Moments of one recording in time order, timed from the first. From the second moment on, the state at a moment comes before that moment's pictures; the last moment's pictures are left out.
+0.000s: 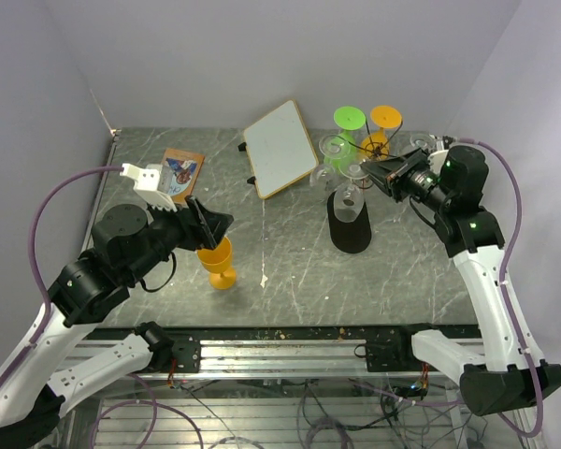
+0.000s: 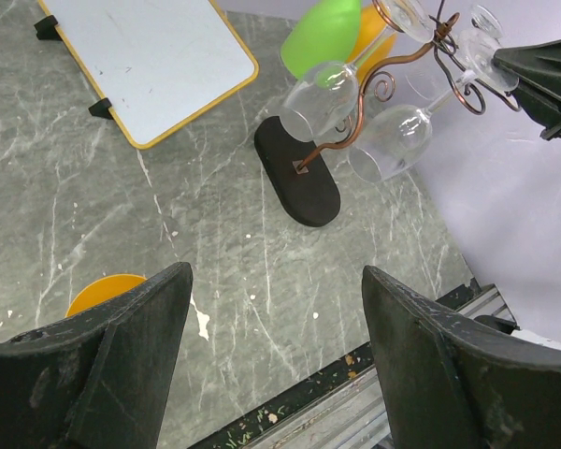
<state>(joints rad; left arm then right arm) -0.74 0.72 1.16 -0.64 -0.17 -0.53 0.14 1.03 1.21 -0.44 -0.41 1.19</state>
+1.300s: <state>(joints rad) -0.74 0.71 1.15 -0.64 -0.16 -0.53 0.21 0.97 1.28 -0.57 0.02 1.17</state>
